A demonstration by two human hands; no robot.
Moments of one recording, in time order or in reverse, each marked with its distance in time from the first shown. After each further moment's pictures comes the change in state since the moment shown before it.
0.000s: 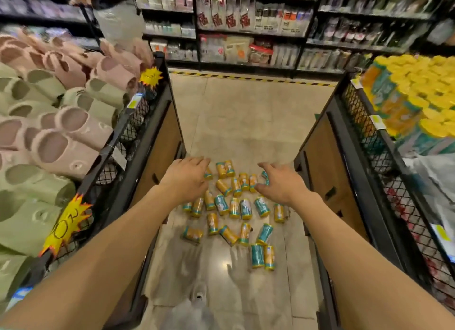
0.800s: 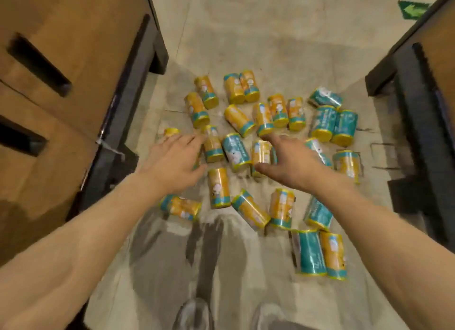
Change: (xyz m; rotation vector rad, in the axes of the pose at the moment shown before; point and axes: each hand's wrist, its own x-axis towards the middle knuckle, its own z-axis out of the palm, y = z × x) left_hand 0.217 -0.107 0.573 -0.095 -0.082 -0.066; right_hand 0.352 0.064 0.509 0.086 -0.098 0.020
